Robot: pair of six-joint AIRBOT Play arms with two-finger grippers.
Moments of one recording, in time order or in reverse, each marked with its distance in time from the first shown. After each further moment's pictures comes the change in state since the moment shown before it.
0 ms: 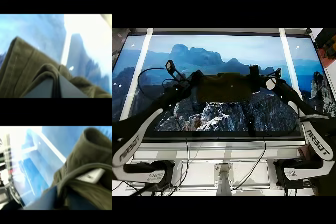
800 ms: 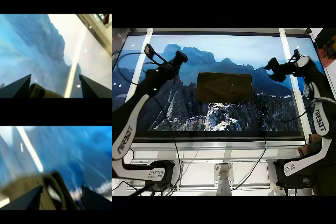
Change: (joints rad) left arm 0.191 0.034 0.234 -0.014 0.297 0.104; right arm -0.409 -0.215 0.432 0.194 0.763 -0.839
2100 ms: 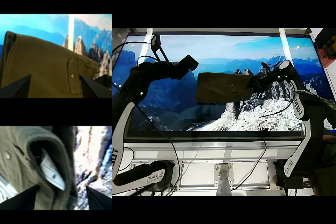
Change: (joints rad) left arm -0.072 0.187 0.002 -0.375 0.420 0.494; right arm 0.119 -0.380 0.252 0.113 0.383 -0.381
